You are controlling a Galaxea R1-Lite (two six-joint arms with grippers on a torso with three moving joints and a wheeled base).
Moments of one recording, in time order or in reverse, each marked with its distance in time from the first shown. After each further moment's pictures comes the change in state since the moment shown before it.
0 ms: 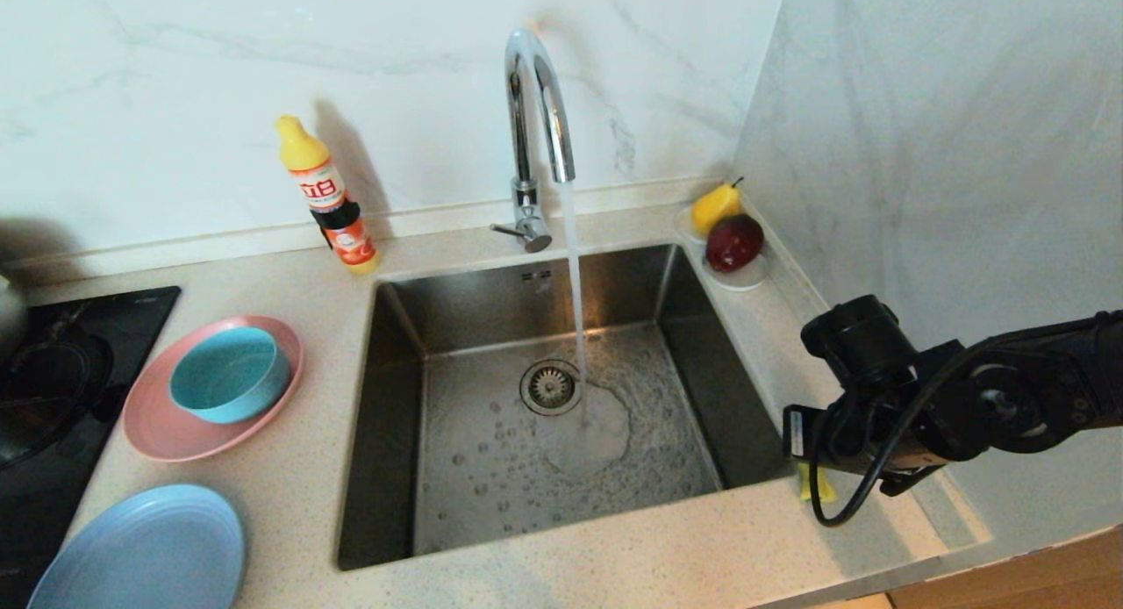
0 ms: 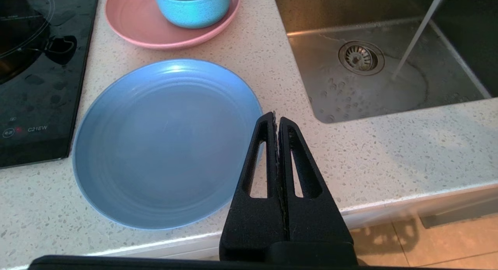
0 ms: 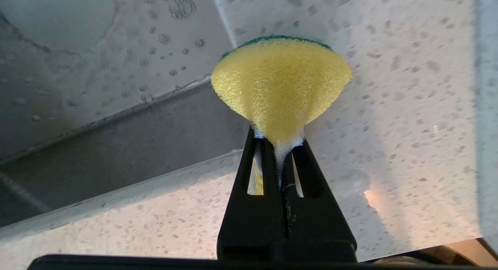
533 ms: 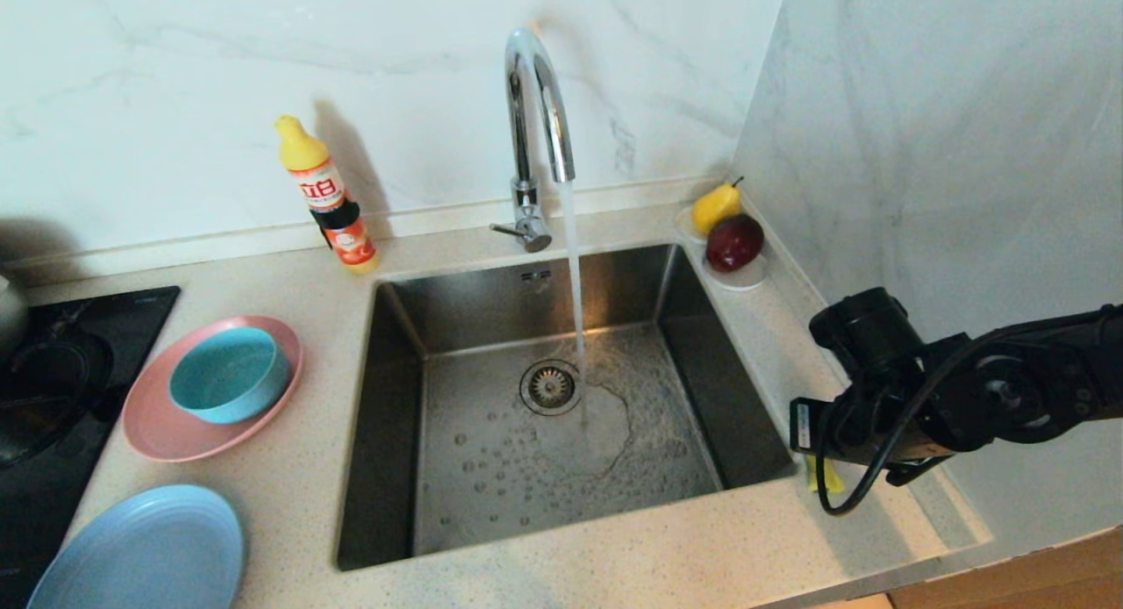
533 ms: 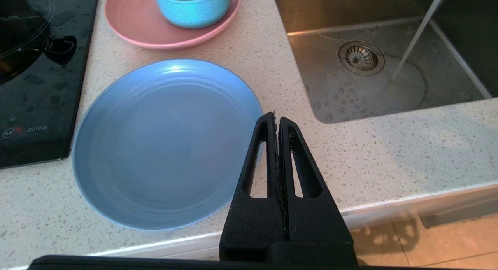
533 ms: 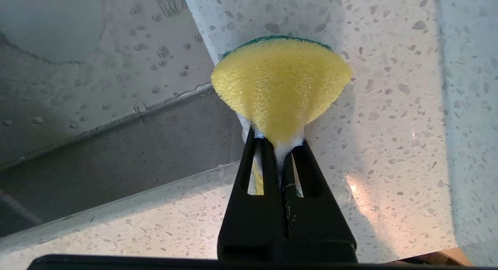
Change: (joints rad) left arm 0.000 0.000 0.000 0.000 0.000 0.000; right arm -0.027 0.000 -0.015 -0.003 -0.008 -0.035
